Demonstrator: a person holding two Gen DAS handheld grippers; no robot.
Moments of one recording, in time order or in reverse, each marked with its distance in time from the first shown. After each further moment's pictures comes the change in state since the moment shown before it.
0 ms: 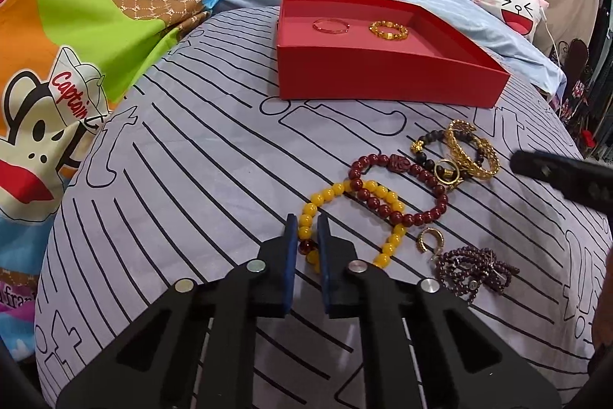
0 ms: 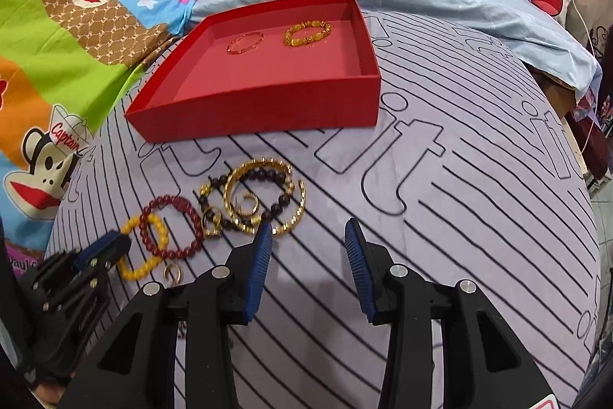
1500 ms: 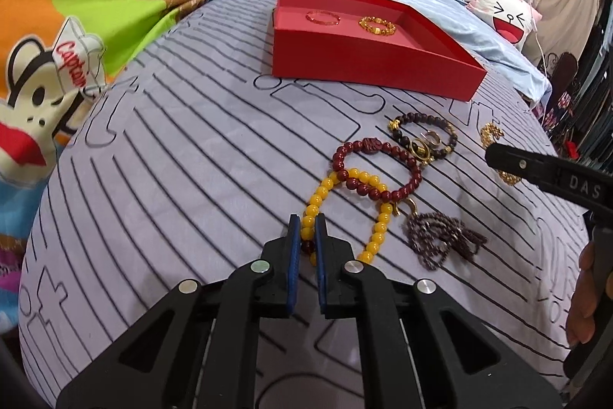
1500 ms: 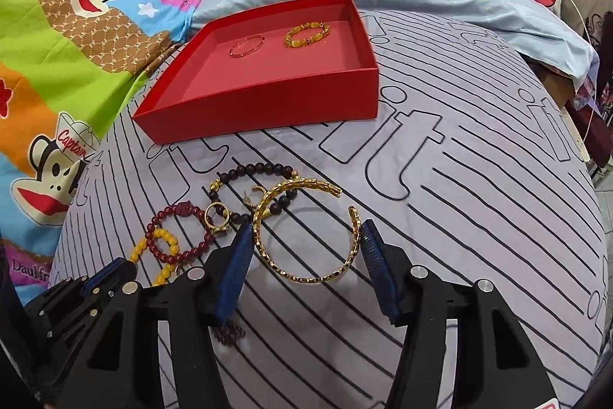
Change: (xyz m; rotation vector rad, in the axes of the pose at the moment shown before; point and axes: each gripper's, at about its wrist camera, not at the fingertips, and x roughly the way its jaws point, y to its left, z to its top) left arm -0.022 0.003 -0.019 -0.064 0.035 -0.082; right arm -0.018 0.000 -0.019 0.042 -0.018 0.020
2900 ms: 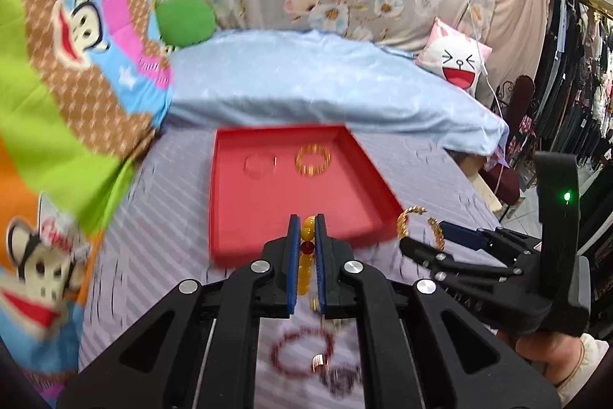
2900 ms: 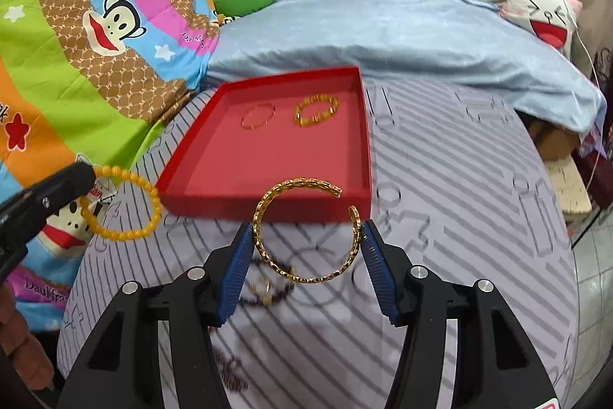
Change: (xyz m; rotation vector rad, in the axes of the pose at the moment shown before) left arm -0.062 -0.063 0.143 0.157 -0.254 -0.099; right arm -0.021 -0.001 0.087 -0.076 -0.140 0.038
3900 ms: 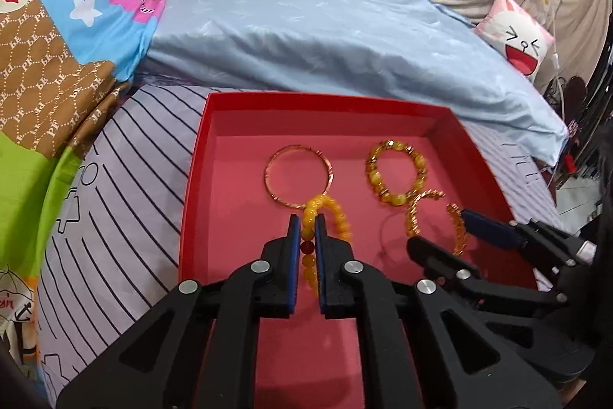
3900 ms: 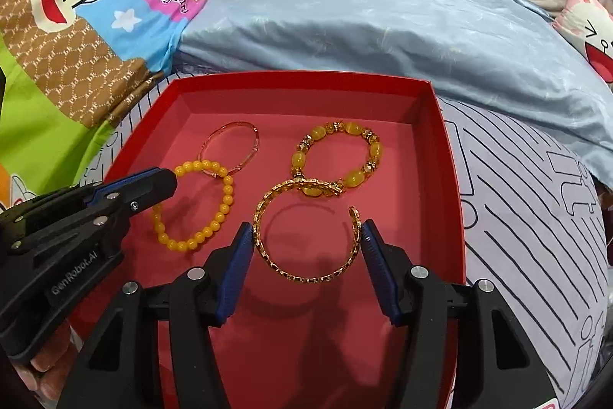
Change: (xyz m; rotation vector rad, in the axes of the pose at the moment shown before) left arm 0.213 0.074 0.032 -0.110 0.232 0.059; right arm 0.166 0.014 0.079 -0.088 0.147 -0.010
